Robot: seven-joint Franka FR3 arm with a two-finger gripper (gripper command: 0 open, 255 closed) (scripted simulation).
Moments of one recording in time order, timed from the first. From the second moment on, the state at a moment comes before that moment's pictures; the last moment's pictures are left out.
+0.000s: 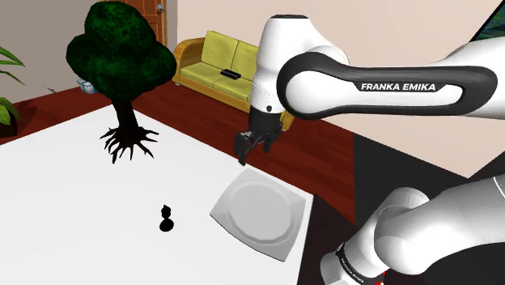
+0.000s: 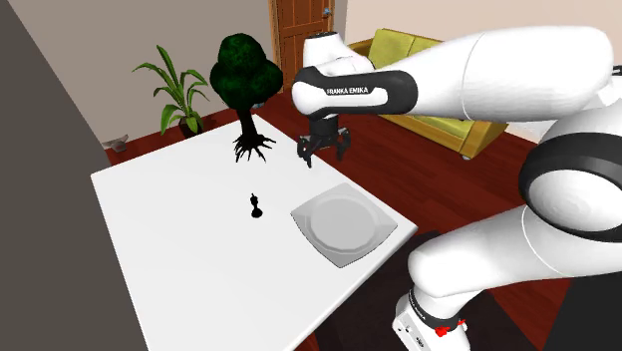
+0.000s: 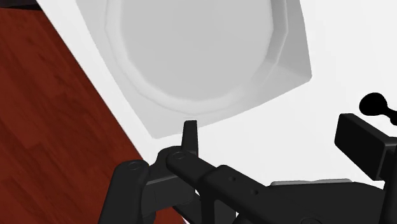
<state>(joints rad) 0.07 -0.43 0.33 -2.30 0.11 1.85 0.37</state>
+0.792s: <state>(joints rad) 0.10 -0.01 0.49 -2.11 0.07 2.03 0.68</state>
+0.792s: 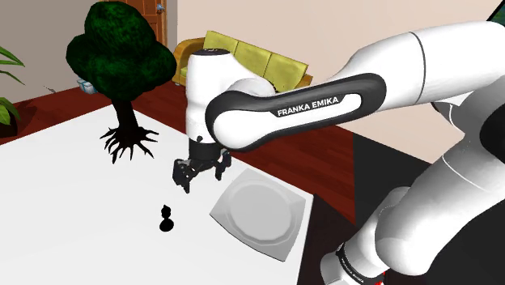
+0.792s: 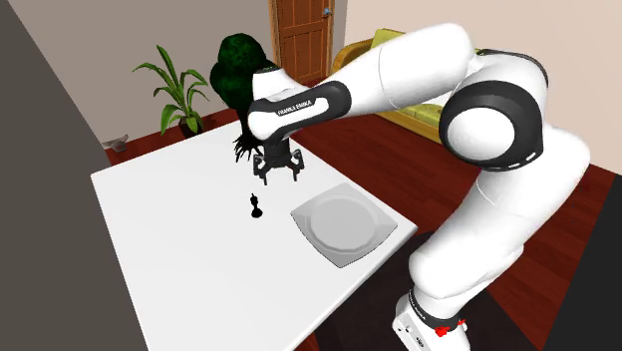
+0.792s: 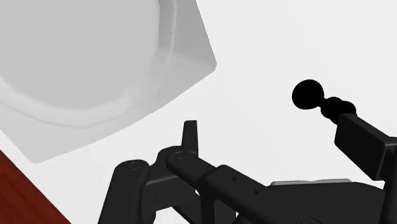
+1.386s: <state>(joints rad) 0.19 0.32 0.51 -1.86 -0.05 2.08 0.88</state>
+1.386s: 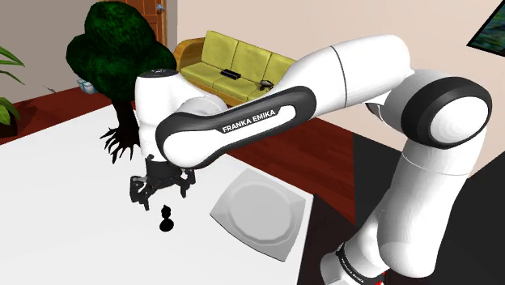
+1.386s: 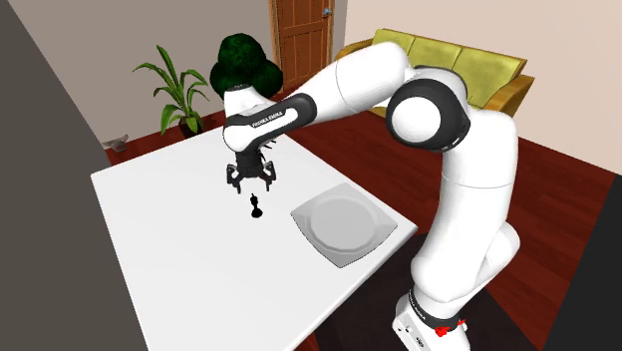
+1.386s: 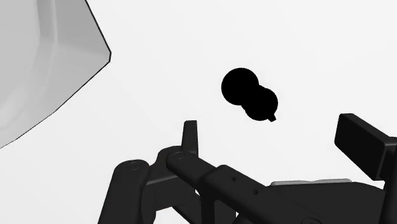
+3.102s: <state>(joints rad) 0.21 0.36 0.50 -1.89 -0.07 2.15 0.90</state>
